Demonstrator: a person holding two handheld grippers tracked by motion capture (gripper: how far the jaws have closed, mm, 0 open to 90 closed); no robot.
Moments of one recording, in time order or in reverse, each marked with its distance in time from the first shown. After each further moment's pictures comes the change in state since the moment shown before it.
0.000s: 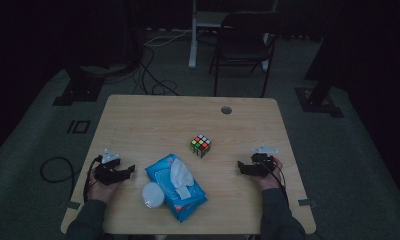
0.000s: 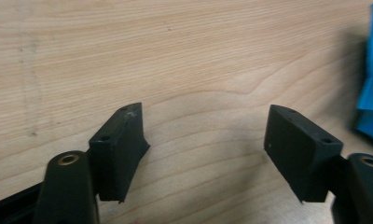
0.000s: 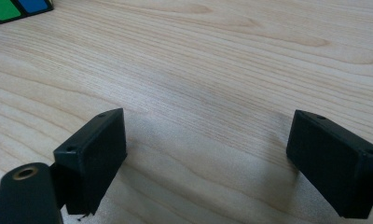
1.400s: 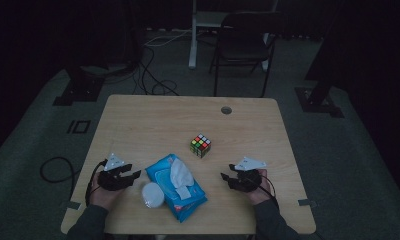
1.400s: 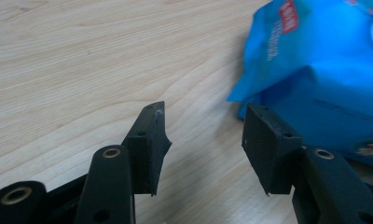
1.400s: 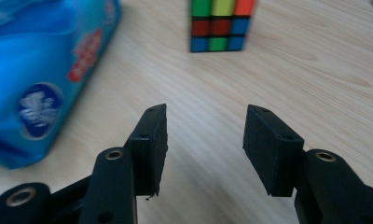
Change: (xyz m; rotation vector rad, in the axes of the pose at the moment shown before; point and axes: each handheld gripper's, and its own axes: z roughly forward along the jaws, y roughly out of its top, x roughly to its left) left arm -0.041 0.006 -0.024 -0.022 -0.120 0.125; right arm 0.077 -0.001 -0.046 -0.118 0.283 -0.277
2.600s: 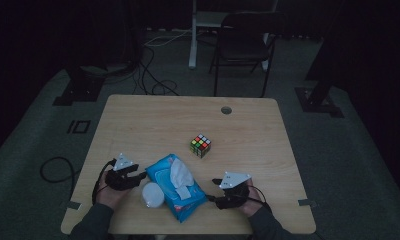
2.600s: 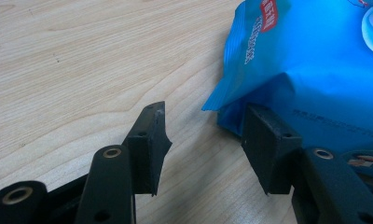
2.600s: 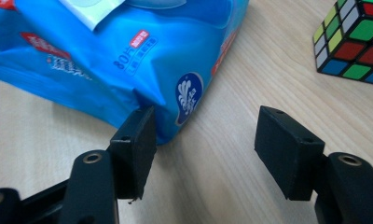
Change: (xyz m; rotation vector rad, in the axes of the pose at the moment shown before) left arm -0.010 0.006 0.014 0.030 -0.003 0.032; right arm 0.047 0.002 0.001 0.019 0.254 -0.206
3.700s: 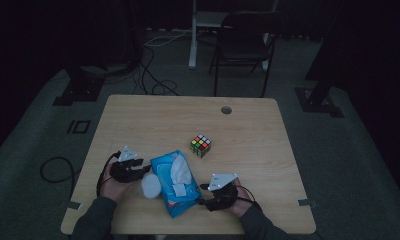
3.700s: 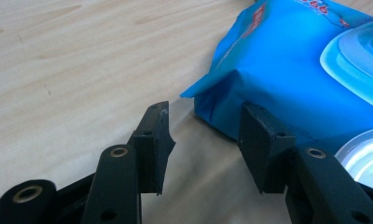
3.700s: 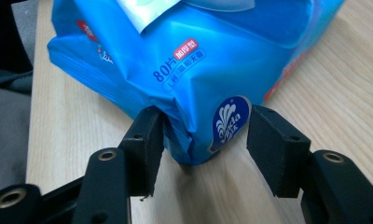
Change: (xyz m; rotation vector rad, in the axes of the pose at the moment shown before) left arm 0.005 0.031 0.012 0.019 -0.018 0.014; right arm 0.013 0.015 0.029 0.021 0.104 -0.014
